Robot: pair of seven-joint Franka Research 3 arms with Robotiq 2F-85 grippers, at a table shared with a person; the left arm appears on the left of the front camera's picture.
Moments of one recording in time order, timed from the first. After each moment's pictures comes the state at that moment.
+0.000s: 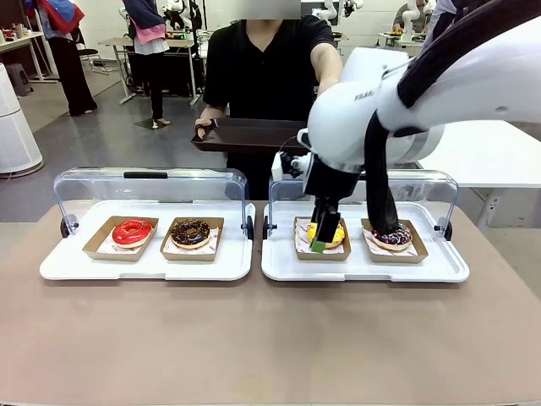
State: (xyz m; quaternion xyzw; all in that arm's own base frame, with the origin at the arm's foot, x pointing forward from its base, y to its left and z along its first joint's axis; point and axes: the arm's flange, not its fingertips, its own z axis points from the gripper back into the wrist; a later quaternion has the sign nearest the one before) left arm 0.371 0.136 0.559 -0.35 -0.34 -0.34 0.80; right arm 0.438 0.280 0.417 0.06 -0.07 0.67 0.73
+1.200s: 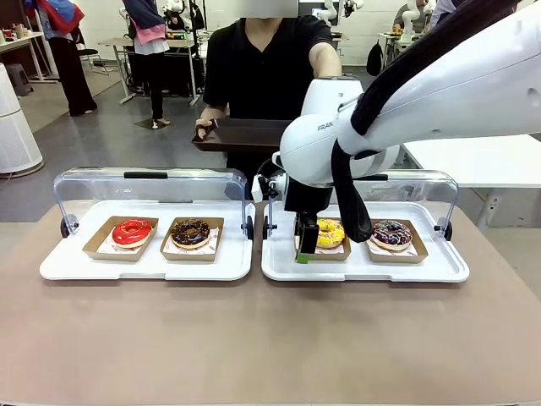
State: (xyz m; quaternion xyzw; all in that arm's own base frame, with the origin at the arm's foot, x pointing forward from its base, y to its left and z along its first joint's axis) left arm 0.371 0.136 0.559 -0.35 -0.34 -0.34 0.80; right arm 0.468 0.317 0.376 0.05 -0.03 0.71 0.70
